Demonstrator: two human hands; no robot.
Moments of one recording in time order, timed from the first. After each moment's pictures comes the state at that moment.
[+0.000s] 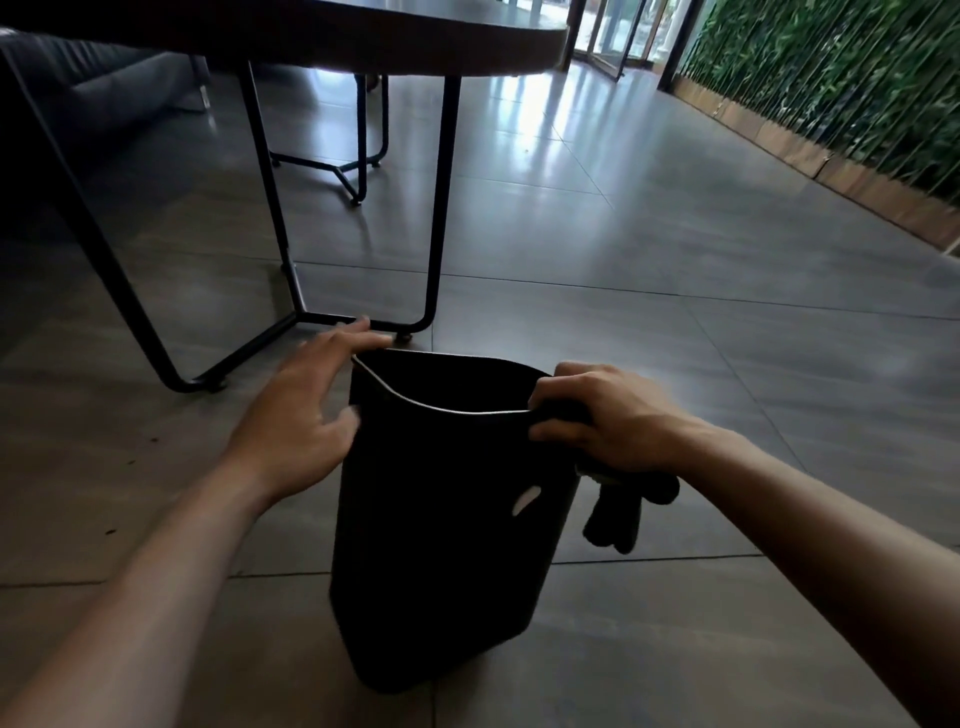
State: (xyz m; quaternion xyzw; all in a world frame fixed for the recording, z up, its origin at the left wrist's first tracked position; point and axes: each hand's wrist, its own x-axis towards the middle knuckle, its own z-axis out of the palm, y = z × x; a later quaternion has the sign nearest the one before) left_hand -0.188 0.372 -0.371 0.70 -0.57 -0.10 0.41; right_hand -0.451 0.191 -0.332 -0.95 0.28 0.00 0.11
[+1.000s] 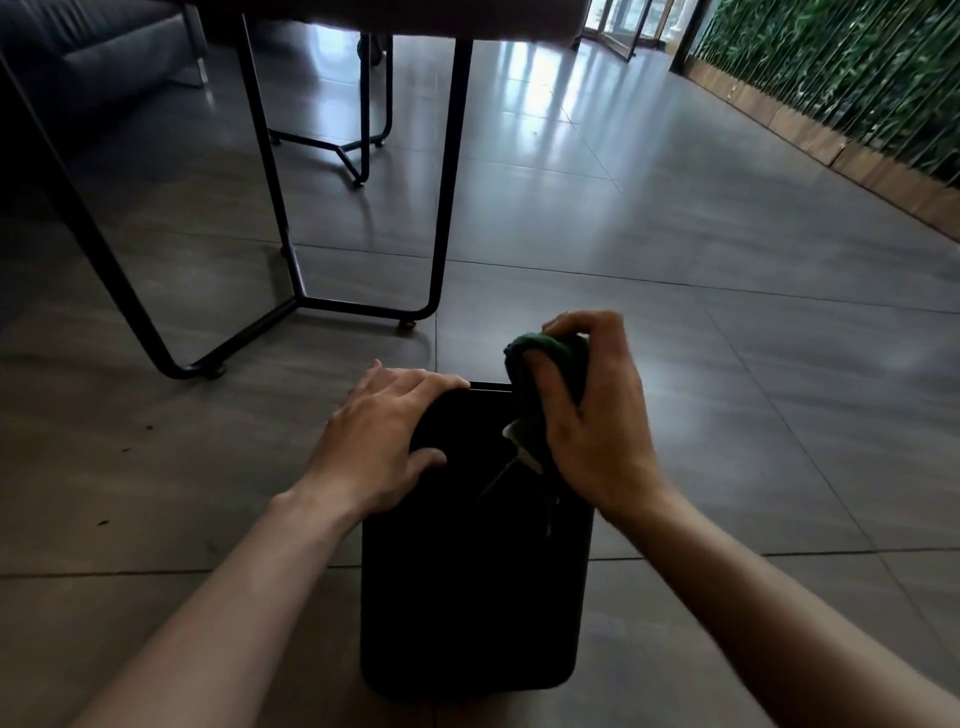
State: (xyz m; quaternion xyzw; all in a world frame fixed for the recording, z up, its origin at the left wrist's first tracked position) left_hand -0.228 0.341 -0.403 0.73 -0.62 -0.05 0.28; right_hand -0.409 0.241 -0.360 -0.81 0.30 -0.45 0.23
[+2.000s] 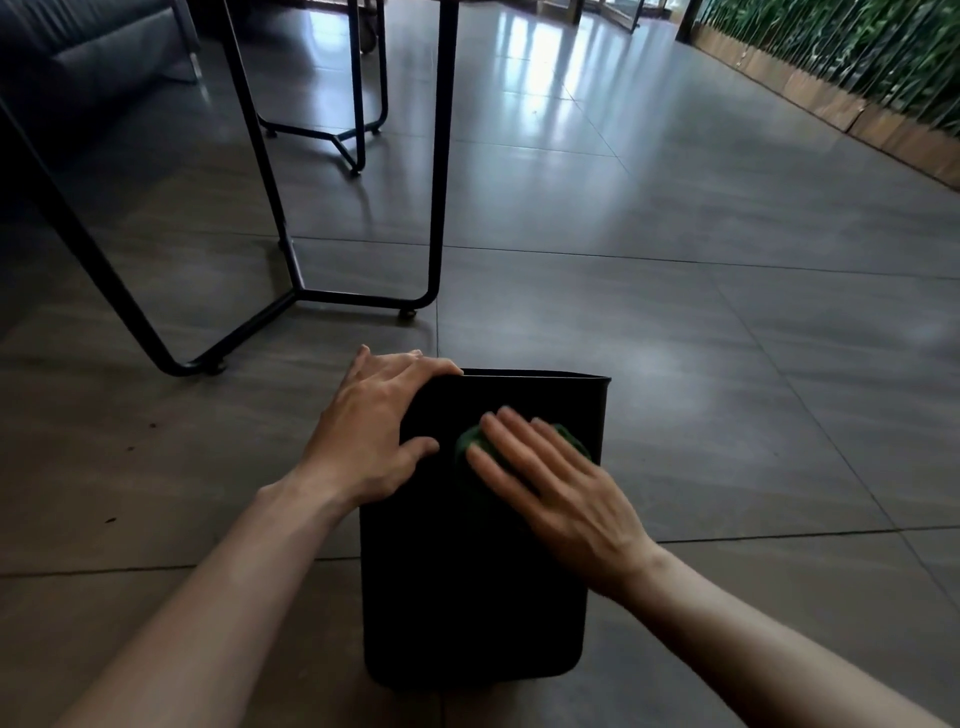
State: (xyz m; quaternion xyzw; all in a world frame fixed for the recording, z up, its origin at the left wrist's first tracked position) left_hand -0.229 0.333 -0.404 0.72 -0.63 -0.08 0.28; right_hand -0.461 0.233 -0.474 -0.96 0.08 -0.23 -0.14
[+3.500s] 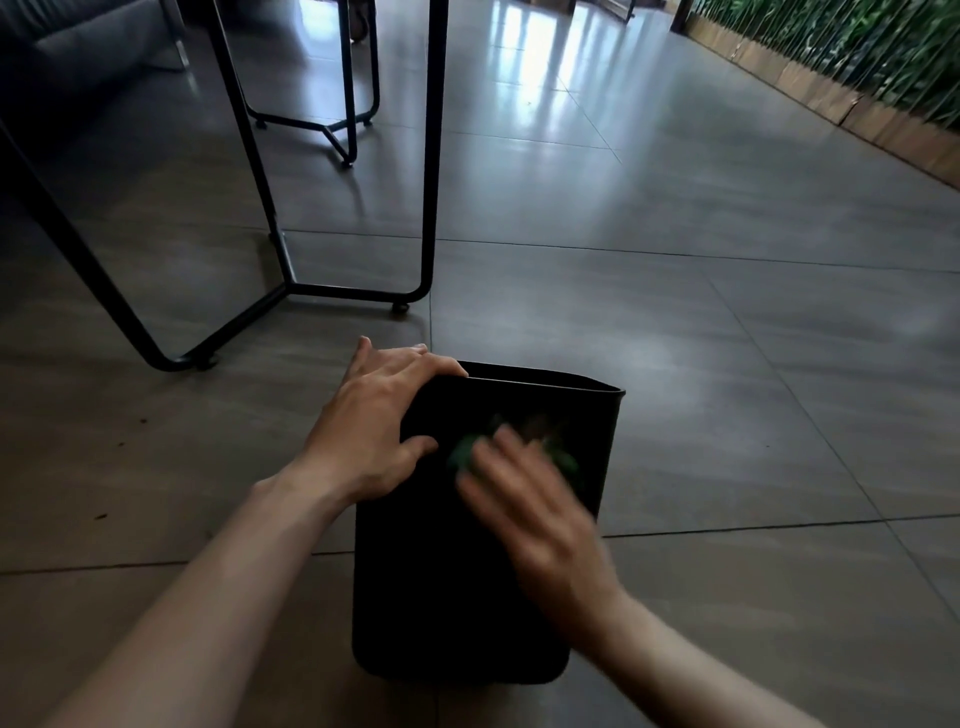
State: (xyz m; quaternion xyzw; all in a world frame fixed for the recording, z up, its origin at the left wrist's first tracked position) left_hand -0.234 0.331 -0.399 0.71 -0.64 -0.09 0.29; right_hand -0.462 0.279 -0.491 -0.94 0.14 -0.31 -0.02
